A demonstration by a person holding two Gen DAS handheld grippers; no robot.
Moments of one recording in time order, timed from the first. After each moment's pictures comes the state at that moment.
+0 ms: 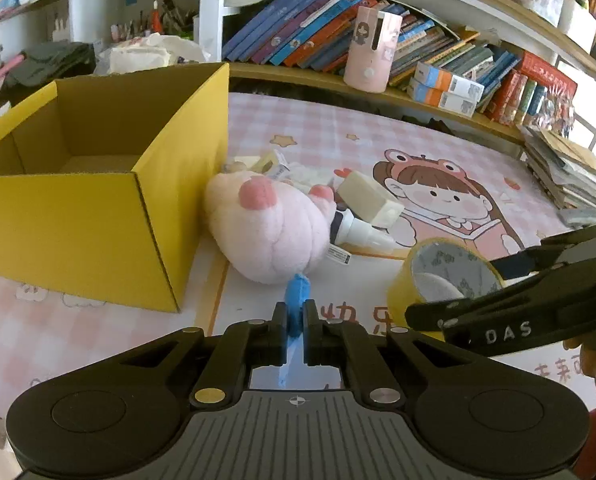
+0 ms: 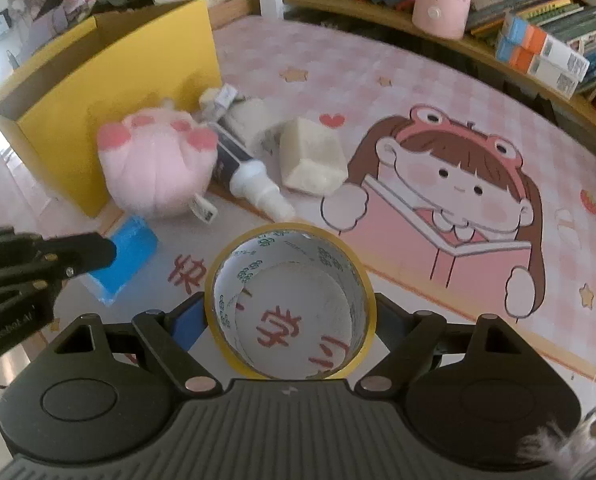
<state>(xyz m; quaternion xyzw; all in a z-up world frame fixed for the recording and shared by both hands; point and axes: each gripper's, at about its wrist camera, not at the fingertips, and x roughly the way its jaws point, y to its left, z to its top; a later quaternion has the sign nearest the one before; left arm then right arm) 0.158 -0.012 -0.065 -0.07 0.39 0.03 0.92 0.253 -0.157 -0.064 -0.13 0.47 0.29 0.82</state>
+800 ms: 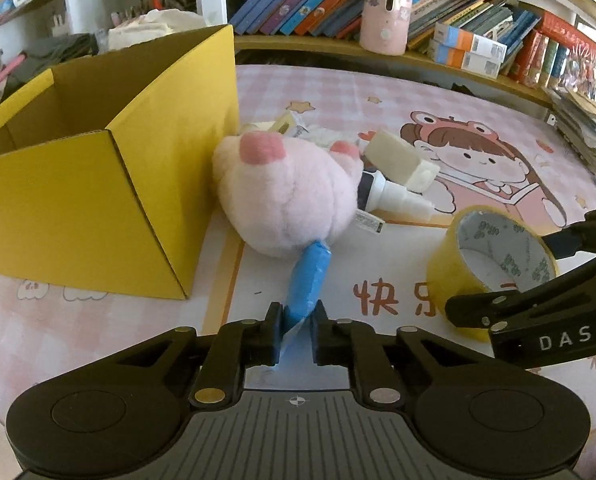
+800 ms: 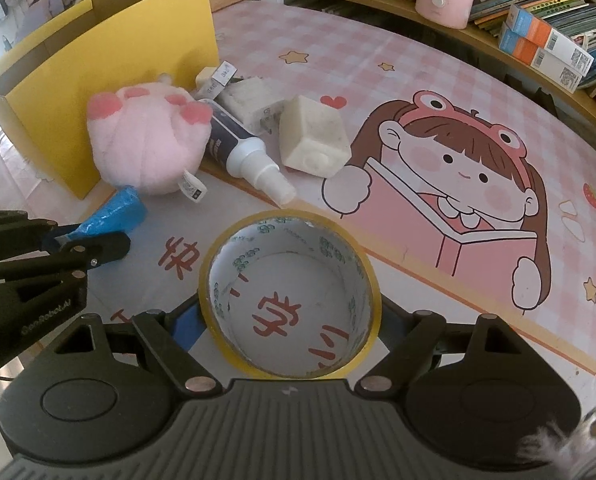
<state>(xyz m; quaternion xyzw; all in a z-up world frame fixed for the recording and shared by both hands) 0.171 -0.009 -0.091 -0.04 0.43 0.06 0.90 0.251 -0.155 -0.075 -0.15 0.48 0.29 0.82</state>
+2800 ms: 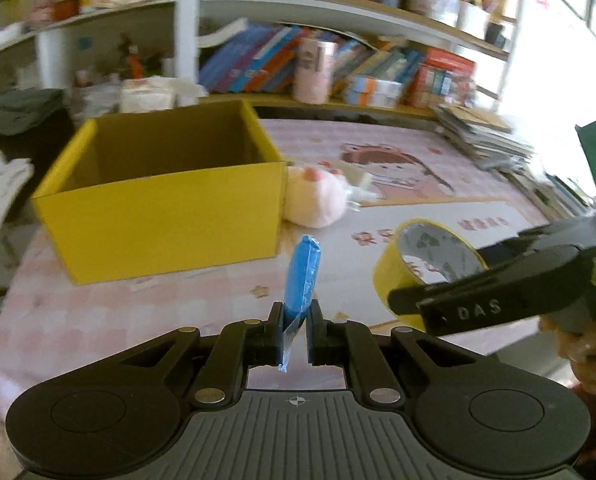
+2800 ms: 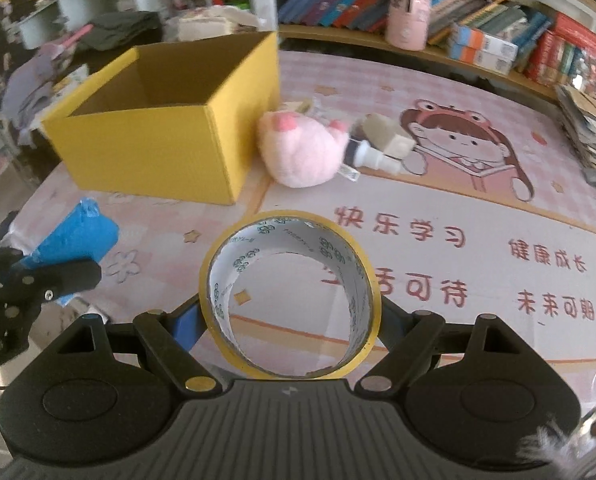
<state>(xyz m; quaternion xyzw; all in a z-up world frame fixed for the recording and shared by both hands) 0.017 0.108 -0.008 -0.02 0.36 -0.09 0.93 0.075 -0.062 -0.018 -0.06 0.44 0.19 0.88</state>
